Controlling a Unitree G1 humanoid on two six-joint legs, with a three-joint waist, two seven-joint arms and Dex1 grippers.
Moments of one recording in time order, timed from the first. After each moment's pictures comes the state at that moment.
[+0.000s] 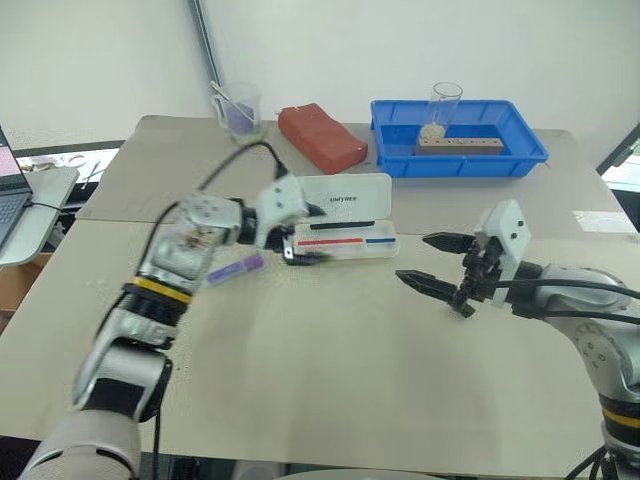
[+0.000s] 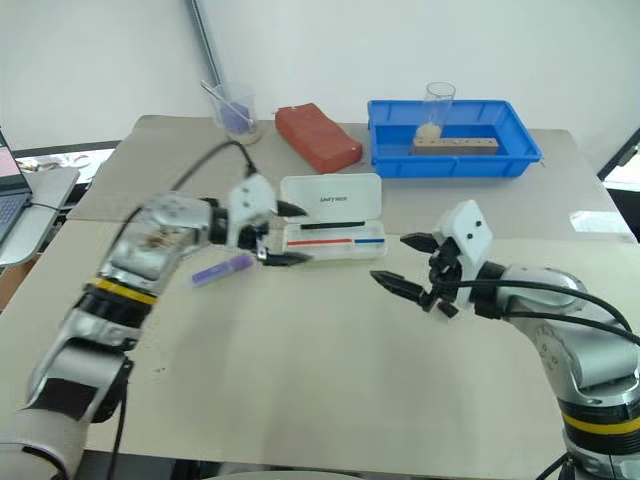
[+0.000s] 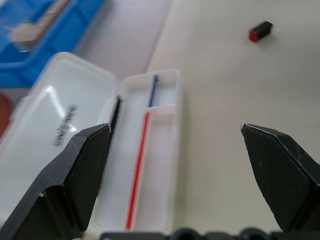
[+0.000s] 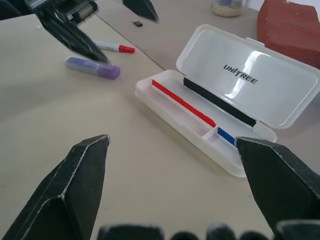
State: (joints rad) left arm -0.83 0.52 -0.34 0.31 -0.17 0.19 -1.15; right arm -0.24 -0.78 -0.13 -0.51 0.61 0.77 0.71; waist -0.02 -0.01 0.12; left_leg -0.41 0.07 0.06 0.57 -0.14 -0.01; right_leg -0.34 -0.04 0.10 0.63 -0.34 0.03
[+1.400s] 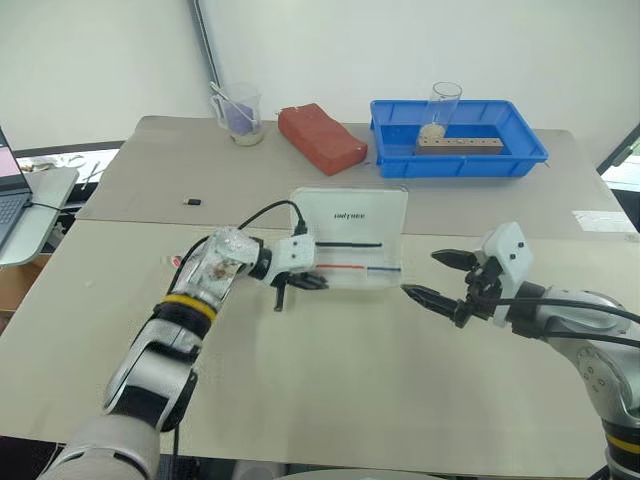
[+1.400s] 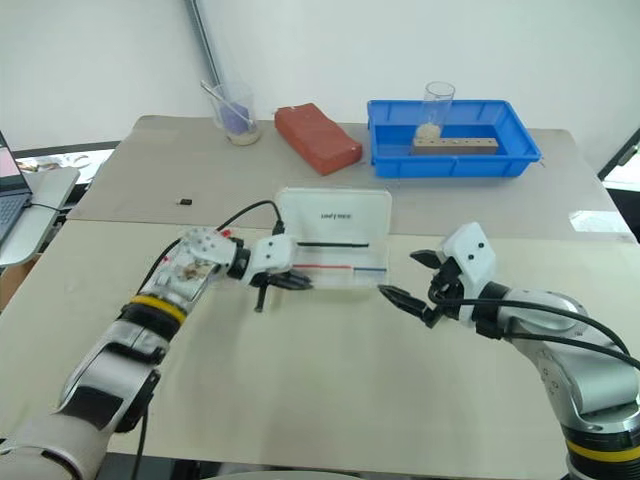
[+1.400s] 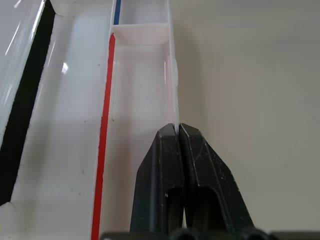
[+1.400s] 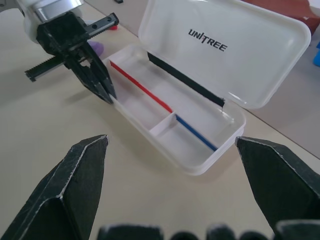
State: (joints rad) left arm -0.70 0.46 -0.34 0.44 0.02 -0.02 -1.33; right arm -0.11 -0.78 -0.16 -0.56 0.57 0.76 0.69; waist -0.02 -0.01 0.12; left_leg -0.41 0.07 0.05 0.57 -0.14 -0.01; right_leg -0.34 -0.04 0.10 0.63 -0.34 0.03
